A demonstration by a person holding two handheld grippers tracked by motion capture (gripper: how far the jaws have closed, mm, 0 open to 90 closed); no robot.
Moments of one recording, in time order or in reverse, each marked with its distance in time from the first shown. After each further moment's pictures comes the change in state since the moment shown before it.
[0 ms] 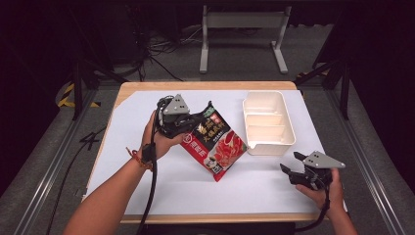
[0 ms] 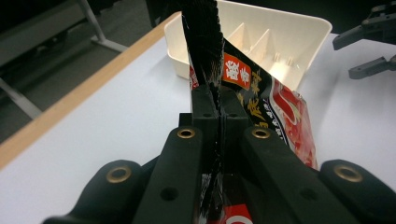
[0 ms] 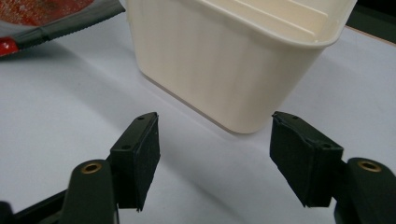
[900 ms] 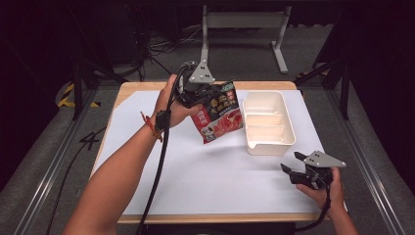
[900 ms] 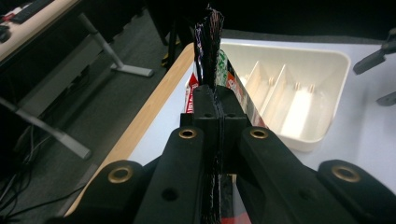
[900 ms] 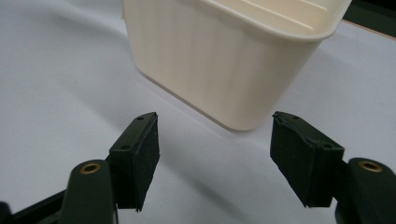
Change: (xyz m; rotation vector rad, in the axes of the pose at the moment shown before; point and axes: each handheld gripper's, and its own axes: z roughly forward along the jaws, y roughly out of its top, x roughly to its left) left arm 0.011 0.093 0.010 0.013 0.024 0.194; right arm -0.004 -0.002 0.001 0.007 0.009 0.017
